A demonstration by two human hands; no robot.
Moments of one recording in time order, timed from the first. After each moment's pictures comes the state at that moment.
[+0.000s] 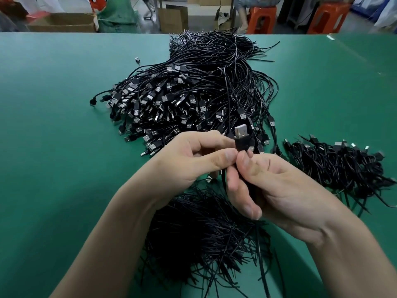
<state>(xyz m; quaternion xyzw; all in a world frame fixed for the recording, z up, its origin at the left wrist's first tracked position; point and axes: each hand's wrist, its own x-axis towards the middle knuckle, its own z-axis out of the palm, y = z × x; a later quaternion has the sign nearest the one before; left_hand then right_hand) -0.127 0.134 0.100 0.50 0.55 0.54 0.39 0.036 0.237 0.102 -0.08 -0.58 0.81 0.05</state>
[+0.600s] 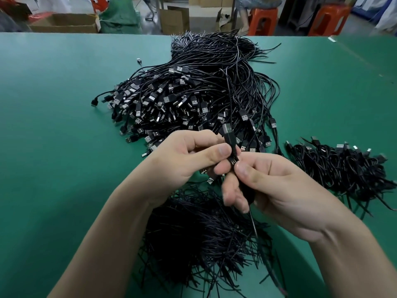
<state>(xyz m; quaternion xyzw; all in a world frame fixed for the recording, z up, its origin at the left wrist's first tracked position) -0.136 0.133 0.094 0.49 0.53 0.56 0.41 0.037 0.245 0.092 -0.05 -0.57 0.81 0.07</state>
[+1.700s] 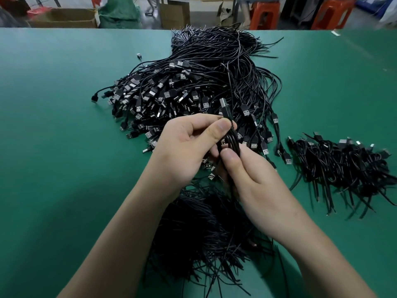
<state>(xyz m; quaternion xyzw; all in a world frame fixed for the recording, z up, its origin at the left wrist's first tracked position) -0.123 0.145 0.092 0.42 0.58 0.64 0.27 0.017 0.212 0.084 -0.19 -0.80 0.52 0.22</state>
